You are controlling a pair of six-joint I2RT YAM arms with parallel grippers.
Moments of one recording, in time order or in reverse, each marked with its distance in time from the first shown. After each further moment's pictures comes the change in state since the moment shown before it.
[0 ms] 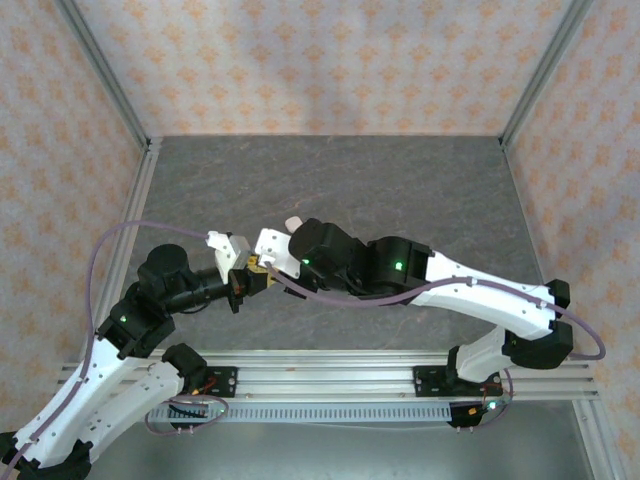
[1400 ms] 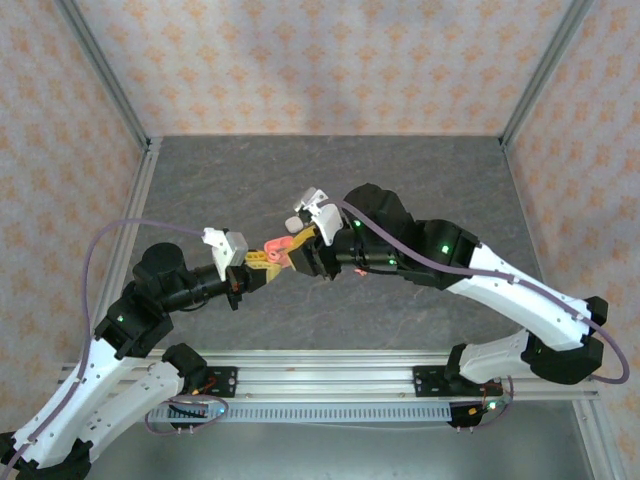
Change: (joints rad) left arm 0.000 0.006 0.026 0.019 -0.008 -0.012; right arm -0.189 -0.146 -0.079 0.102 -0.414 0.435
